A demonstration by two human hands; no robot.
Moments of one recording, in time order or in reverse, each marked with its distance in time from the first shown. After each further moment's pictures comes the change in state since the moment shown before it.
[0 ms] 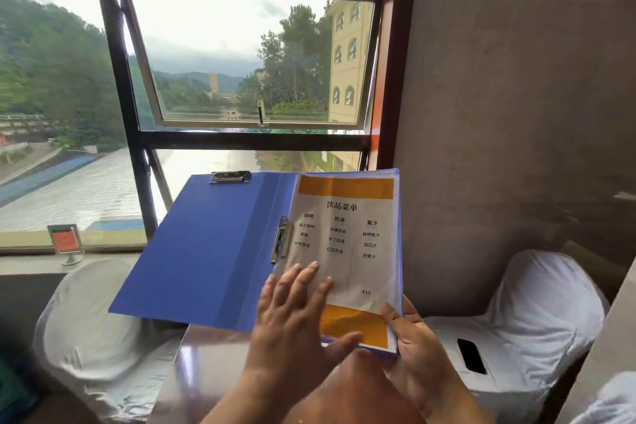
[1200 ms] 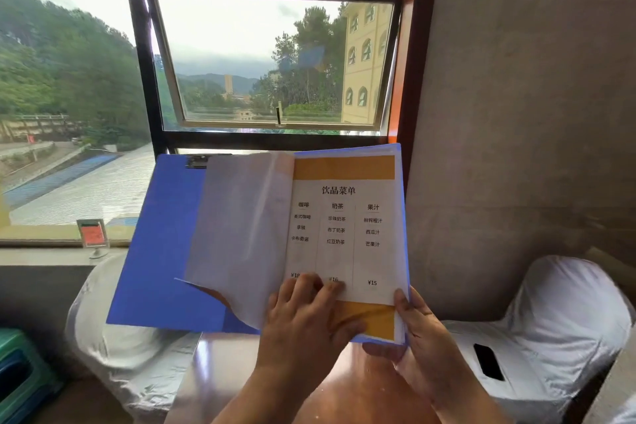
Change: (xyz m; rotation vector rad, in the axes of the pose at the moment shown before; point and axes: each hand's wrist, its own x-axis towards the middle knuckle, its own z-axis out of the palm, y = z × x) left_hand -0.009 -0.012 -0.020 -0.053 0.092 -0.040; right_hand -0.011 0.004 0.029 -0.115 -0.086 -0.041
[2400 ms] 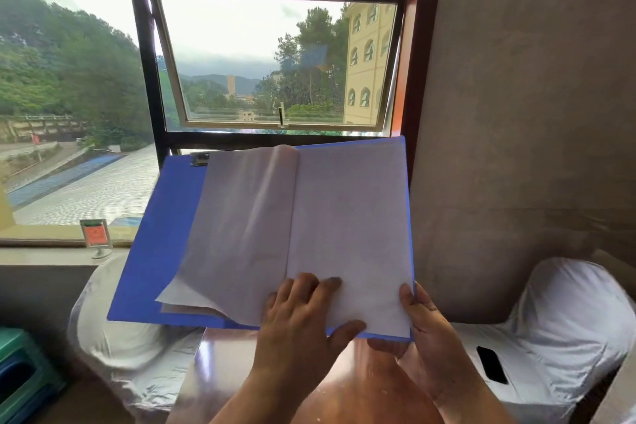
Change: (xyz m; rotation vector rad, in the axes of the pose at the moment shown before) left_hand 0.003 -0.003 -0.005 0.032 -0.002 -0.002; right_hand 0.003 -0.007 0.008 -0.056 0.009 -0.052
